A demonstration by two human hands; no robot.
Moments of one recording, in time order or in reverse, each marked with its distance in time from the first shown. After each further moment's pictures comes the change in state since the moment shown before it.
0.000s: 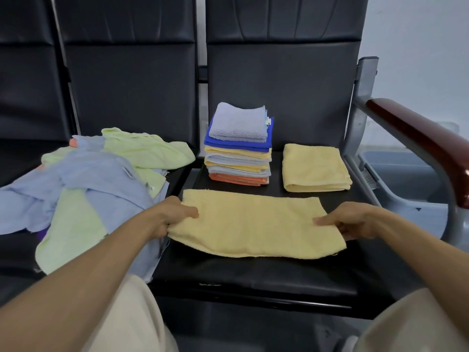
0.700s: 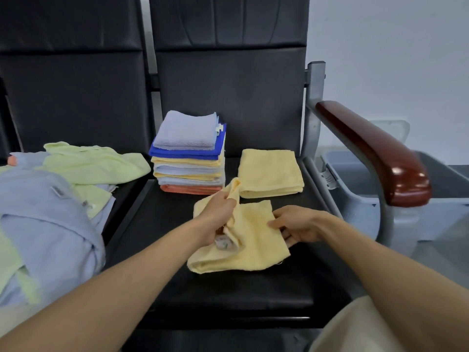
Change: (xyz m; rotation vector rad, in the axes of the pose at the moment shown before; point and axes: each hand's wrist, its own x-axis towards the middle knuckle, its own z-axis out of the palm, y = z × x) left_hand -0.013 0.092 0.175 -0.130 -0.140 0.203; right_hand 0.009 0.008 -0.009 0.007 -0.226 -0.165
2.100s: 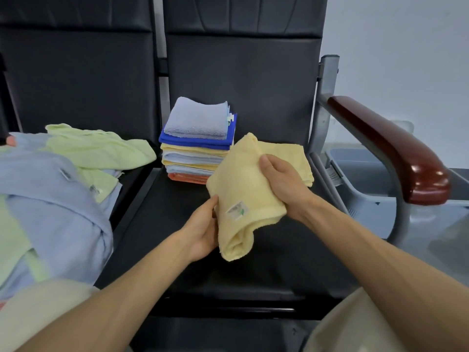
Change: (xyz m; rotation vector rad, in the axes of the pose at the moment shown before) left_hand -0.015 -0.048 -0.036 -0.700 -0.171 -0.214; right_hand -0.018 -0.063 0.057 0.212 0.420 -0.630
